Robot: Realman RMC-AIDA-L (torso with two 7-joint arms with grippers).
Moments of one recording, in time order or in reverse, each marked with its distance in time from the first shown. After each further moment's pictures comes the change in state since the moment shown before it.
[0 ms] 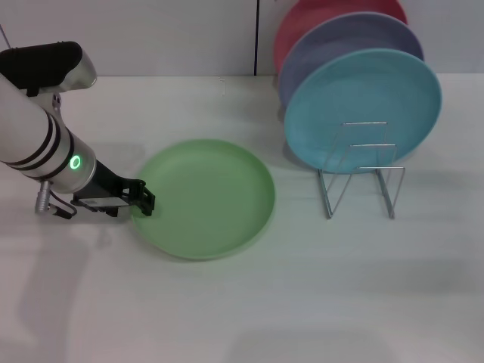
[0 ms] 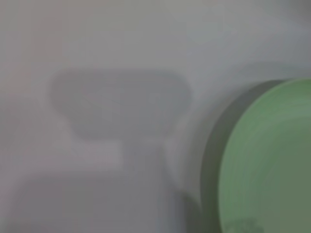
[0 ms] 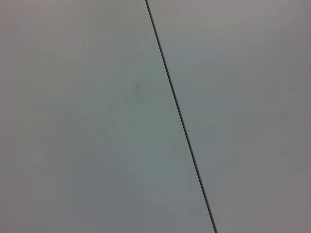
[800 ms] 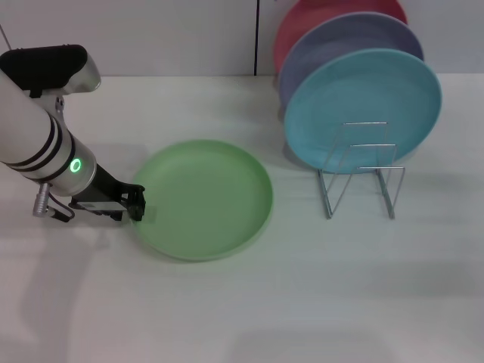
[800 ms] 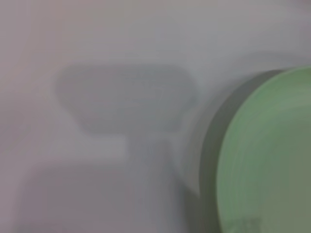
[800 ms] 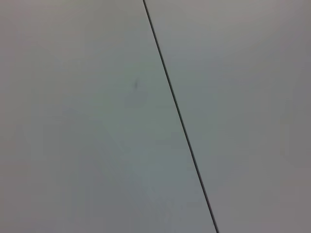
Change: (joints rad) left arm -0.007 -0.002 0.009 -0.001 0.018 -0.024 0.012; right arm -0.008 0.002 -0.006 -0.001 -0.002 -0.003 0.025
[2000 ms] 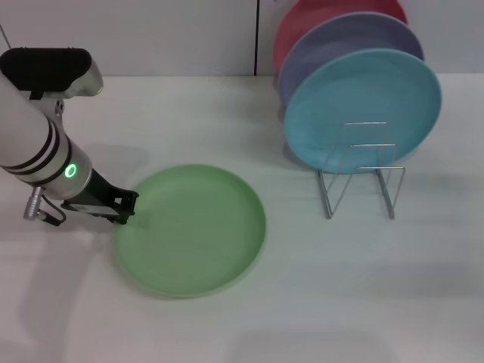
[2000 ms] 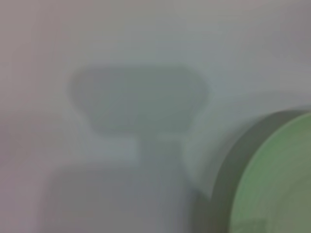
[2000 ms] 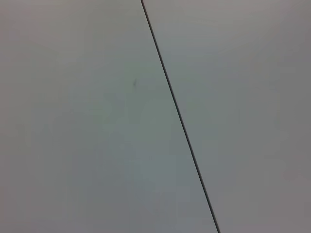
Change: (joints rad) left arm 0.027 0.004 0.043 0.051 0.022 -0.025 0.028; right arm -0.004 -0.003 -0.003 -0.003 -0.005 0.000 0.018
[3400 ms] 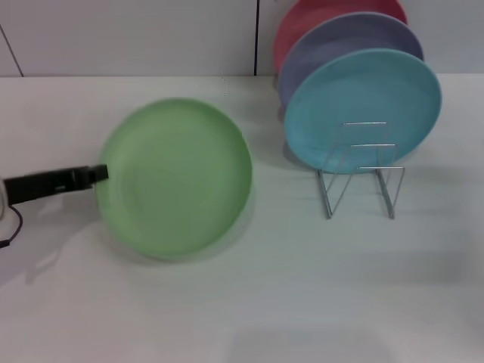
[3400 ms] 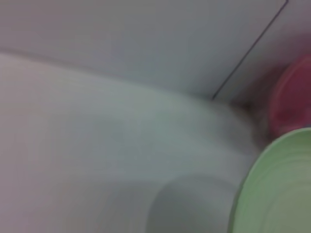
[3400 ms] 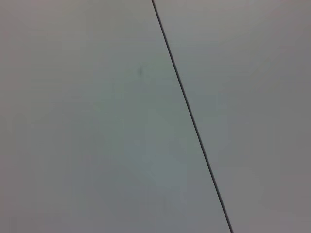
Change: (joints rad) left arm 0.440 0.005 -0.249 0.036 -0.843 0.313 0.866; right arm 0.032 0.005 -0.002 0.002 0.001 0.043 -0.012
